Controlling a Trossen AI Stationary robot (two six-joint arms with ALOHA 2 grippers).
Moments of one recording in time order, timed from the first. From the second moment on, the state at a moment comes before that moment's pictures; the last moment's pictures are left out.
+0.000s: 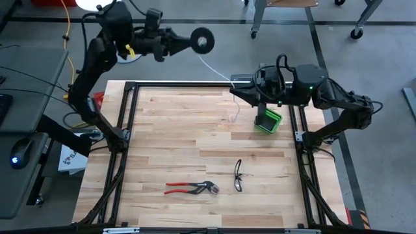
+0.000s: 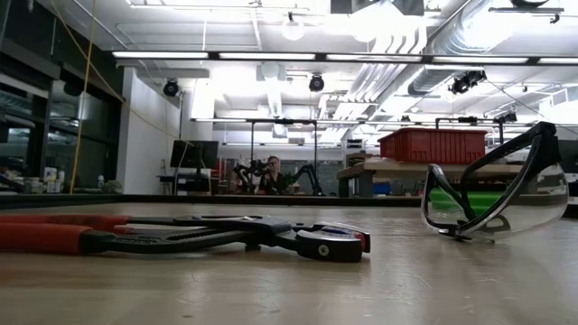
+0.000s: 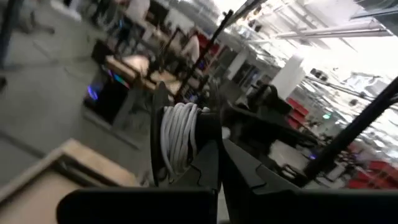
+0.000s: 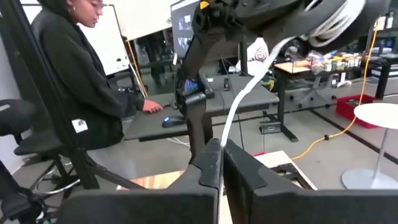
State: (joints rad) left arm 0.48 1.62 2.36 -0.69 0.42 -0.58; right arm 0.05 1.35 1.79 -0.46 0.15 0.13
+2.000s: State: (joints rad) left arm 0.29 1.94 2.36 0.52 0.47 -1.04; right arm -0.12 1.44 1.78 -0.23 -0.08 0.09
